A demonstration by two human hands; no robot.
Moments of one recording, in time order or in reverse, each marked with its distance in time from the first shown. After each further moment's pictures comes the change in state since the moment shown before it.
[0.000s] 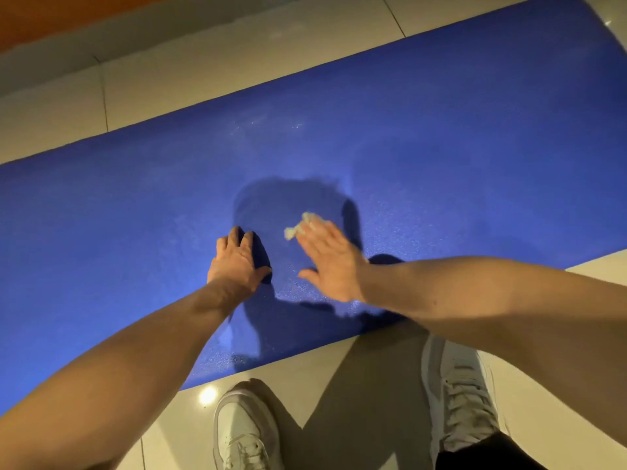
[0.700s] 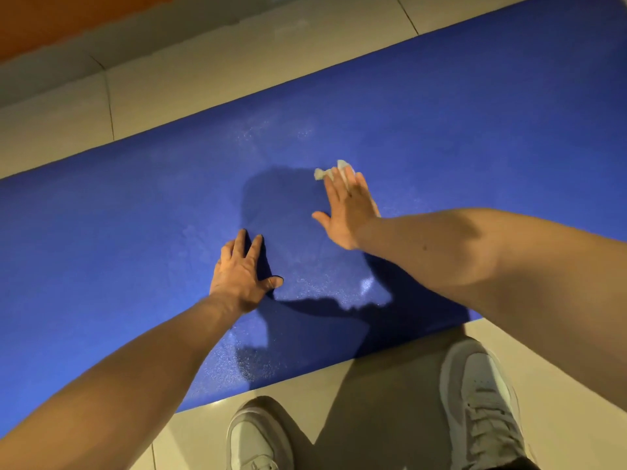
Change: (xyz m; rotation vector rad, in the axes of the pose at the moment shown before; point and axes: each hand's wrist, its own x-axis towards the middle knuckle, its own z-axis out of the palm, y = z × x) left_hand 0.011 -0.015 -0.004 0.038 -0.030 0.037; right_hand 0.087 0.065 -0.030 0.053 -0.041 0.327
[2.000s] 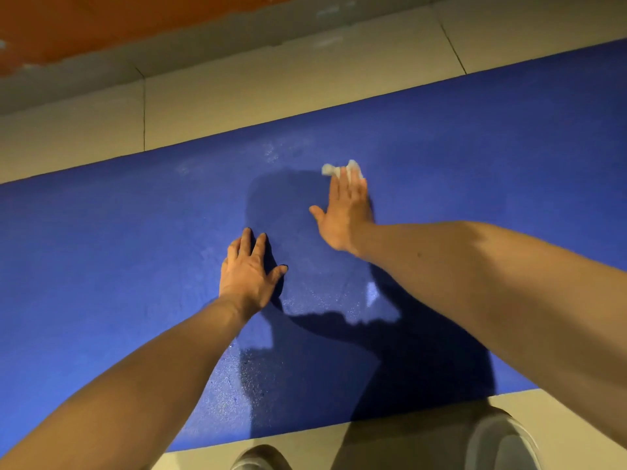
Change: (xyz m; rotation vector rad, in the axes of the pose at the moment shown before) left_hand 0.053 -0.015 -0.022 -0.102 0.155 -0.096; right_hand 0.089 -0.044 -0.019 0.188 0.079 0.085
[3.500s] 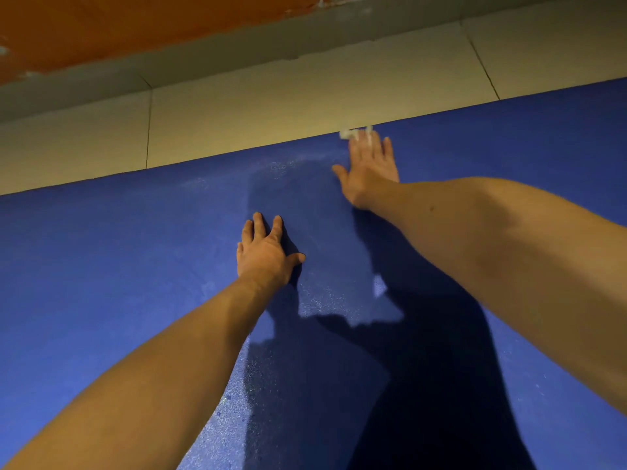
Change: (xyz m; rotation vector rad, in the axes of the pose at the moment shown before) left_hand 0.102 0.038 -0.034 -0.042 -0.104 -0.155; right_hand 0.140 0.031 -0.040 -0.105 -0.036 -0.023
